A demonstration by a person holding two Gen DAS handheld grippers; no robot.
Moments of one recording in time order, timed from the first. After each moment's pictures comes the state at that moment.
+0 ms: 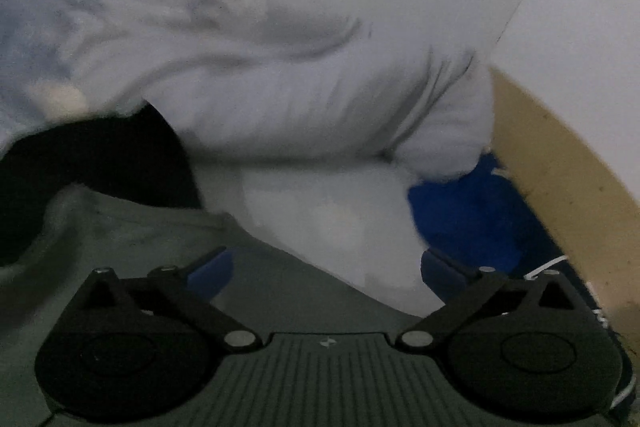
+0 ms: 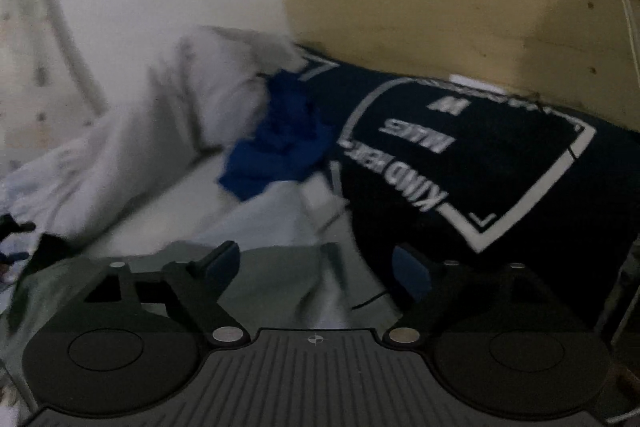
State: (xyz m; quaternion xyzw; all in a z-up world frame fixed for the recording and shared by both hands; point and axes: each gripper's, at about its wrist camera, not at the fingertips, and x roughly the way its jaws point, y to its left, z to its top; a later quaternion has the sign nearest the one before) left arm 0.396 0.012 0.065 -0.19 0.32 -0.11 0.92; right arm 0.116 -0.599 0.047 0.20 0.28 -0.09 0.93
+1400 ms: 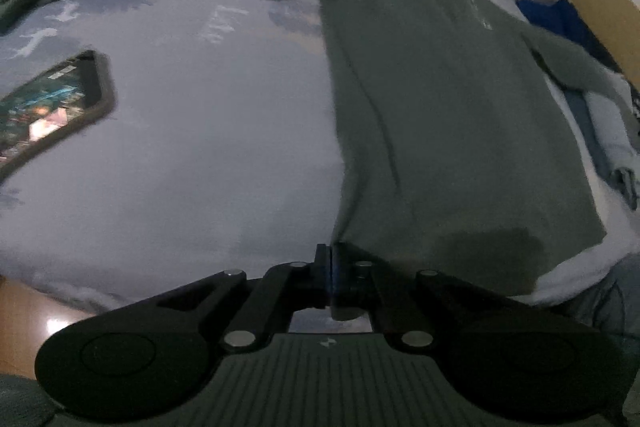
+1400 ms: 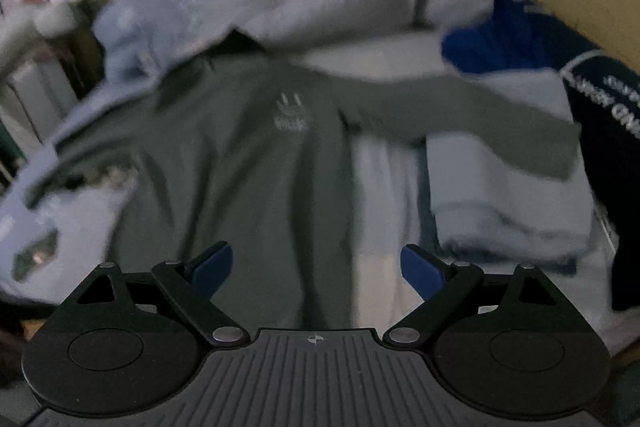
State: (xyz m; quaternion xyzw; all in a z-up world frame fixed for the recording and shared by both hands) left arm 0.106 0.112 -0.074 -0.16 0.51 -0.01 0.84; right arm 0.045 -0.319 0.046 0.05 0.43 0.12 0.89
